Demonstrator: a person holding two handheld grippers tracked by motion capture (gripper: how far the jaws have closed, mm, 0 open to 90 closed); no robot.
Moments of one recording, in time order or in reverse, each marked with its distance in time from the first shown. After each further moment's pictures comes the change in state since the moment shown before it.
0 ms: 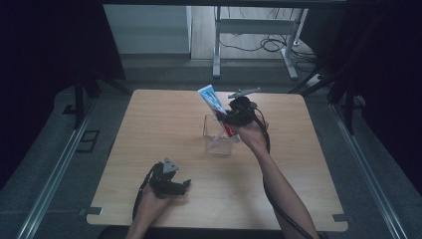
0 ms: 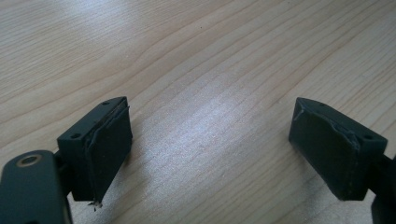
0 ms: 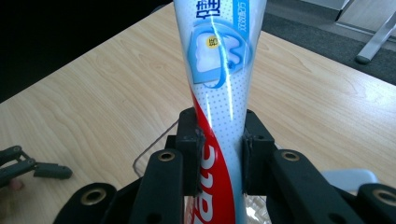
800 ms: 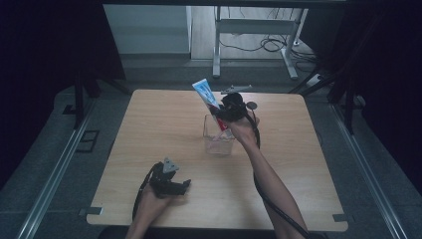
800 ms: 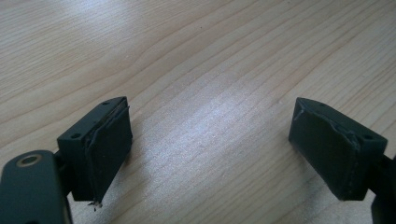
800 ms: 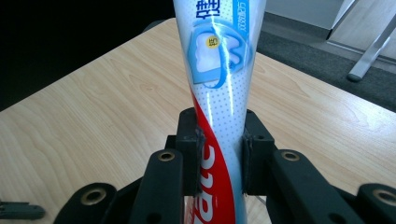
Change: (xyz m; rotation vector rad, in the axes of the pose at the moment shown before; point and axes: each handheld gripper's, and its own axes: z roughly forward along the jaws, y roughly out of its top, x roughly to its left) left arm 0.000 0.000 0.000 0.002 -0.001 -0.001; right arm -0.002 0.010 0.030 -0.063 -0.026 -0.016
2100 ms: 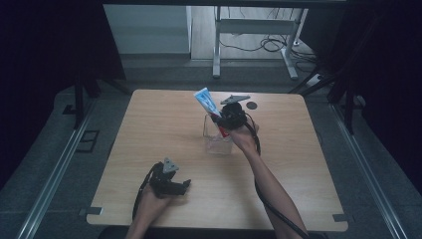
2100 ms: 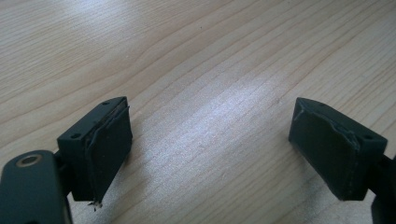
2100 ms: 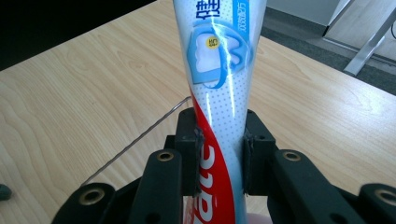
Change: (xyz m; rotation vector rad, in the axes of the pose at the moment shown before) left arm 0.000 0.000 0.000 0.000 0.001 -0.001; right arm -0.002 -0.030 0.014 0.023 -0.019 -0.047
